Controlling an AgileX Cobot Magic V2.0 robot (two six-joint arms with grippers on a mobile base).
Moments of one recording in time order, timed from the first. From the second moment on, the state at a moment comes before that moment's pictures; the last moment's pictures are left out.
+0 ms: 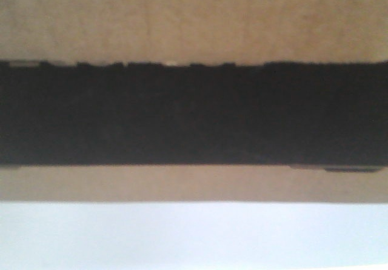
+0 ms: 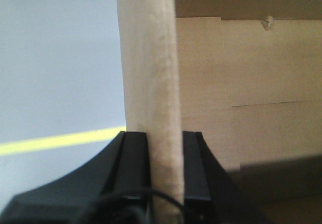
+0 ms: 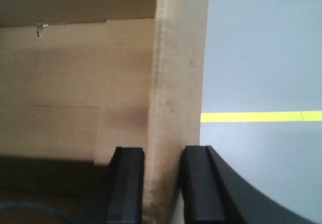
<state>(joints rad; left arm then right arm) -0.12 0.49 -1.09 -0.21 1.11 0.07 0.09 0.51 -1.11 0.16 1.18 0.17</state>
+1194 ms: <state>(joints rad) -0.12 0.50 -1.09 -0.21 1.06 0.08 0.09 0.51 -1.11 0.15 1.17 0.17</state>
